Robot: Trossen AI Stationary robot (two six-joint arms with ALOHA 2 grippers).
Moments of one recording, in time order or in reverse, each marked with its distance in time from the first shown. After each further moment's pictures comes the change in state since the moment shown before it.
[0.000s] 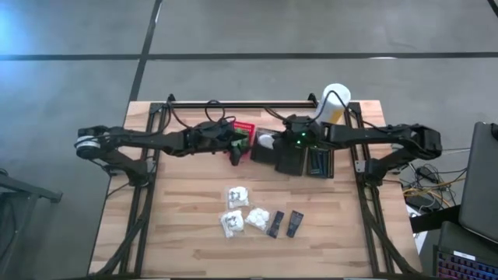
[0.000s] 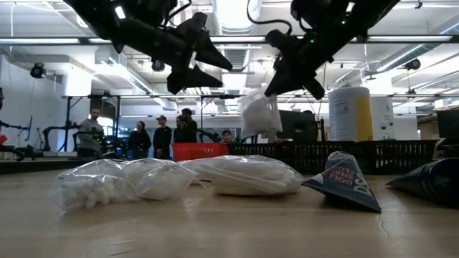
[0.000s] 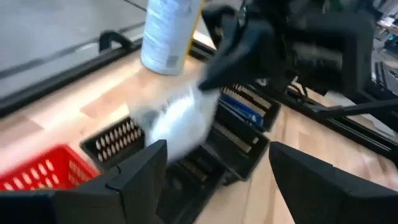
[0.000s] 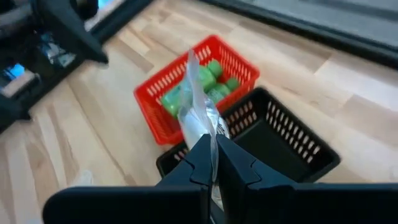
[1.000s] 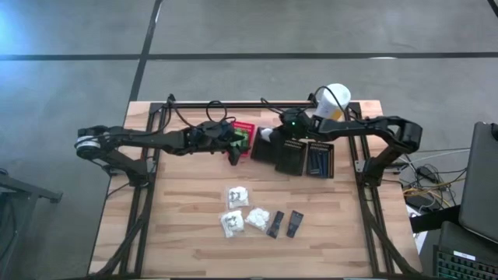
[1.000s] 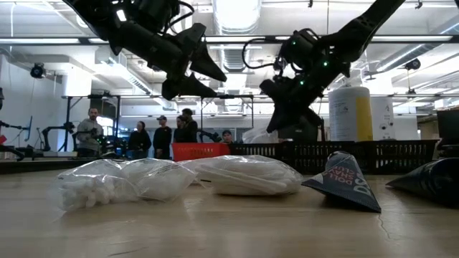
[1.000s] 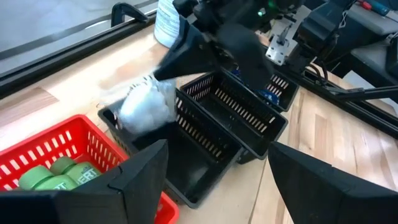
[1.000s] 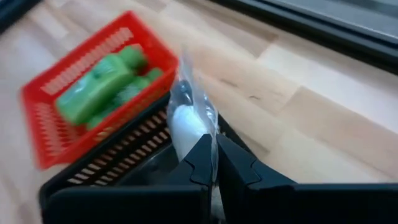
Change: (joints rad) left arm 0.009 0.000 0.000 -0.099 0.009 -0.014; right arm -0.183 0.207 -0.022 0.122 -0.053 -0.105
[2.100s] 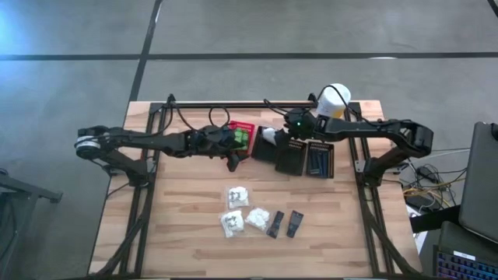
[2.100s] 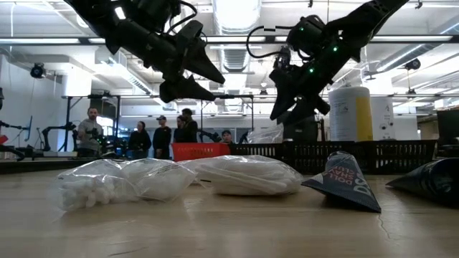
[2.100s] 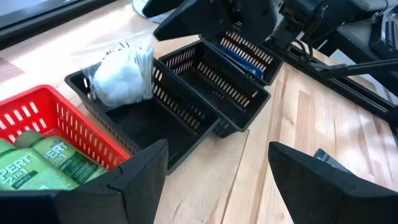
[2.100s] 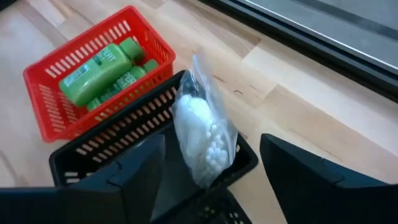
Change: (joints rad) left arm -0.034 -0.001 0.000 -0.060 0.050 -0.032; right arm 0.025 -0.124 0.000 -0.158 0.049 -0.060
